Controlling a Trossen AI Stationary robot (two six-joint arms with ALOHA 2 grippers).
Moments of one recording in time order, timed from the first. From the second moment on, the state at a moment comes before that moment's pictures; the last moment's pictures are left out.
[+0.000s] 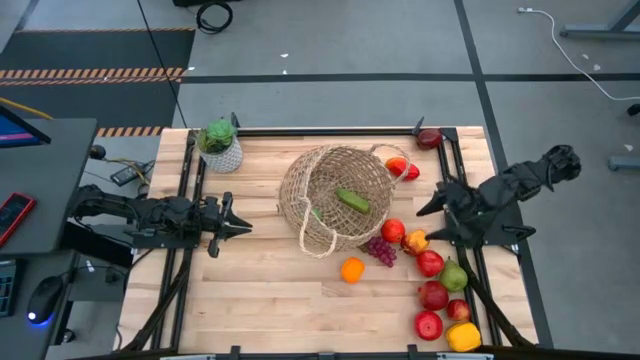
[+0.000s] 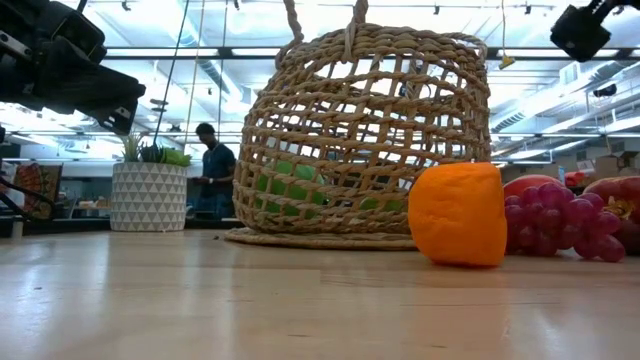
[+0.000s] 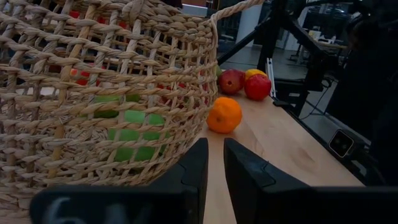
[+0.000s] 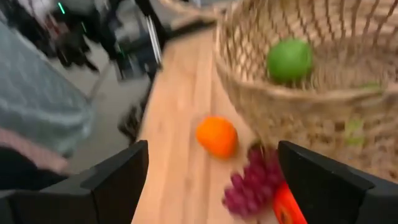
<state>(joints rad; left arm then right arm) -0.19 0.14 0.01 0.07 -0.08 -0.15 0.47 0.46 0.70 -0.72 0.15 0.52</state>
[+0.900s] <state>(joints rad) -0.19 0.14 0.01 0.08 -0.08 -0.15 0.49 1.02 0.71 -1.01 0.10 0.27</state>
